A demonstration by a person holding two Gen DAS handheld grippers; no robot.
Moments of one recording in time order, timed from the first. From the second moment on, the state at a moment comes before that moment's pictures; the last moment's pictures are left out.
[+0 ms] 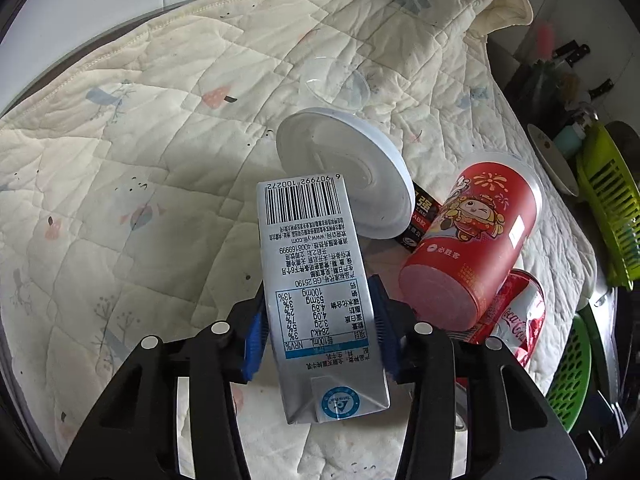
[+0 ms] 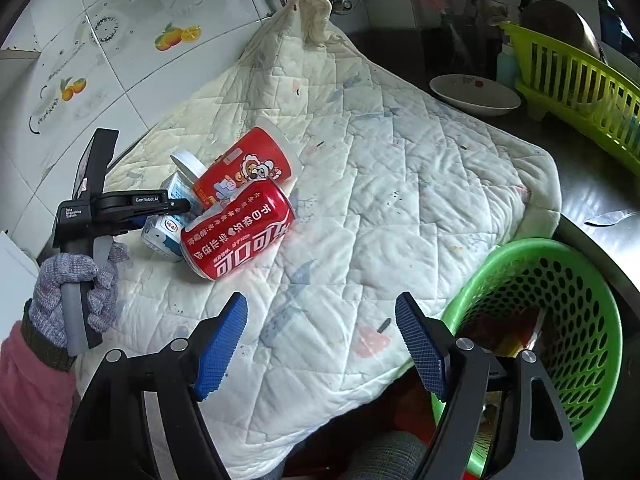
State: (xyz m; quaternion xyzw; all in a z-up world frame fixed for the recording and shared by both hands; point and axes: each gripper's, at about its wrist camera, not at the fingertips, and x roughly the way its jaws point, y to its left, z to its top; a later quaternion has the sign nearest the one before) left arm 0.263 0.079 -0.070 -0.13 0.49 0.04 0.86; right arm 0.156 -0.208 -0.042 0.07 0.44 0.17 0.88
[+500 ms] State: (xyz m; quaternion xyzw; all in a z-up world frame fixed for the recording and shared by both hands) left arm 0.220 0.106 -0.041 -0.13 0.46 0.02 0.88; right arm 0.218 -0.148 -0.051 0.20 0.49 0.21 0.82
